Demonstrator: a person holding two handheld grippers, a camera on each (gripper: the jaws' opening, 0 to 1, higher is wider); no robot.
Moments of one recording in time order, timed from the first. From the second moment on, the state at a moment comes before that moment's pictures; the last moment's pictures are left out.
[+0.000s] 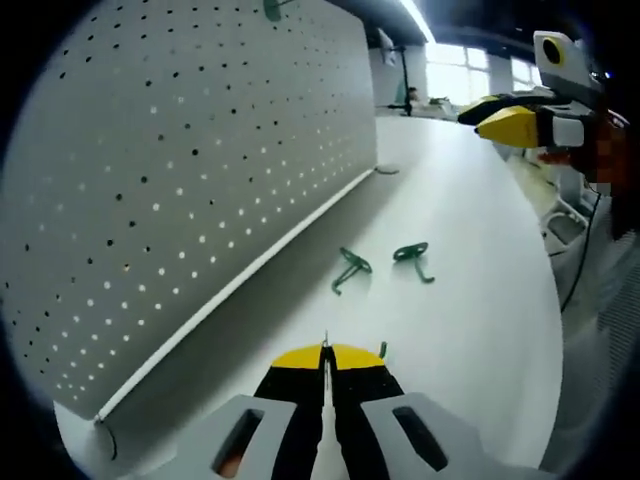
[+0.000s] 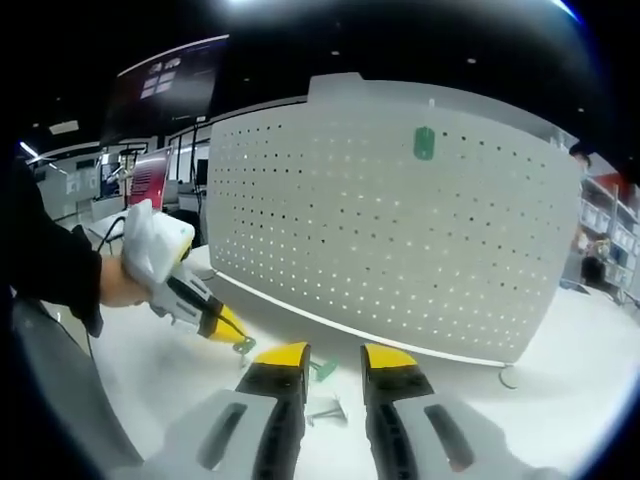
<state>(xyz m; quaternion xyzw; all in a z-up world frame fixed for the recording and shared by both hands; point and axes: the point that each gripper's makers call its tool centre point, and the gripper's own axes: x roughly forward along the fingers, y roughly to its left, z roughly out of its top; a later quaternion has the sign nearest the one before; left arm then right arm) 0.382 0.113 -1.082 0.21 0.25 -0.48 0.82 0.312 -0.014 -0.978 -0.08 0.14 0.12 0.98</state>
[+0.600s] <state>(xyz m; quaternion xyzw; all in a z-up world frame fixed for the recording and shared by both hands) 0.368 0.097 -1.033 0.09 0.21 -0.49 0.84 0.311 0.007 -0.980 -0.09 0.14 0.15 0.97</state>
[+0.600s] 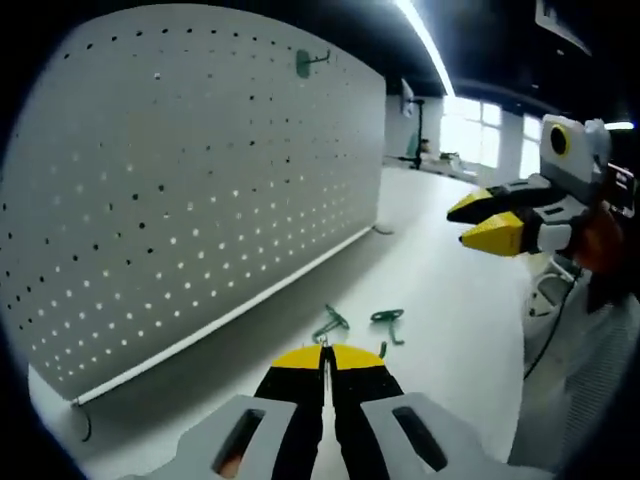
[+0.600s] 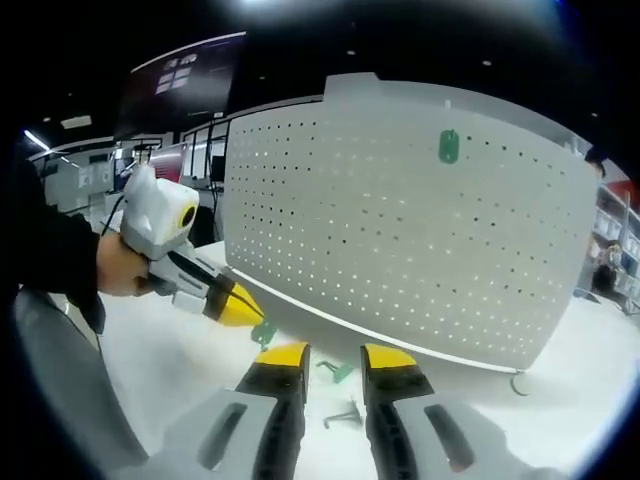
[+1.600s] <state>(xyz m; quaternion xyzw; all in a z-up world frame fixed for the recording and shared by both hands) 0.330 0.056 -0.973 -0.02 0.18 -0.53 0.83 0.309 0.034 -0.979 -0.11 0.13 0.20 0.97</state>
